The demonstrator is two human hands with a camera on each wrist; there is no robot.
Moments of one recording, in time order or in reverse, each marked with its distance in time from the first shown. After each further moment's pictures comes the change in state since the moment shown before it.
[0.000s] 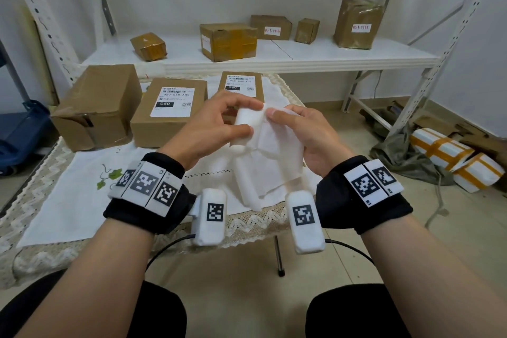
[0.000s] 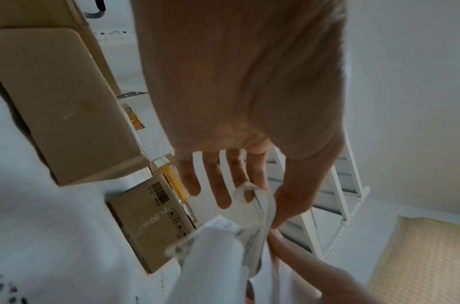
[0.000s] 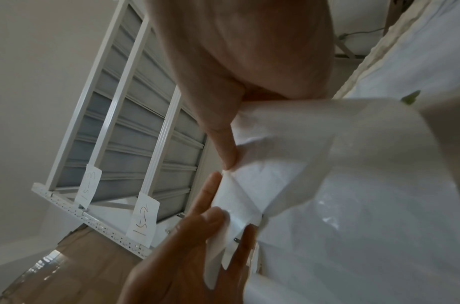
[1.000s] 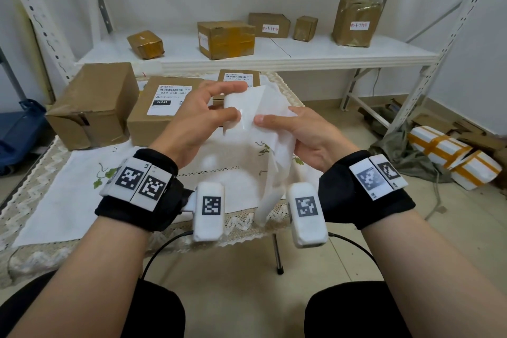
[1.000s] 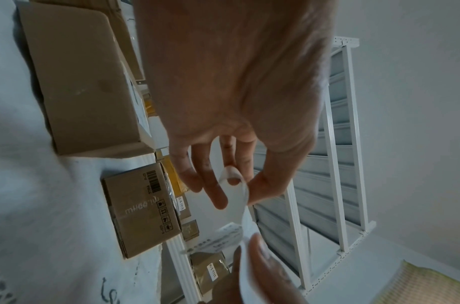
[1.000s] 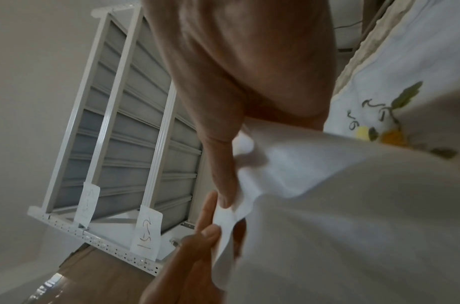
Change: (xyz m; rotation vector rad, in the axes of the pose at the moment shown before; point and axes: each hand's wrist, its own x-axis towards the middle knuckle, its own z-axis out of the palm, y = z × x) left_hand 0.000 0.004 -0.004 -0.182 0.154 -0.055; right_hand 0.001 -0.001 -0.004 0.094 -0.203 0.077
